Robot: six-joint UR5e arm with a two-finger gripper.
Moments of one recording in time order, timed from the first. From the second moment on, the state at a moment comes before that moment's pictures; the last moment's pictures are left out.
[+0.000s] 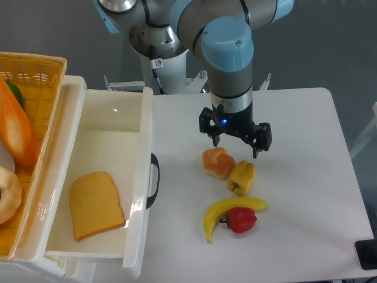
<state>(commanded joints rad) 2.52 -1.81 -1.50 -1.20 1.66 0.93</state>
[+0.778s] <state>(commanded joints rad) 2.50 -1.84 -1.53 -1.18 1.67 0.89</state>
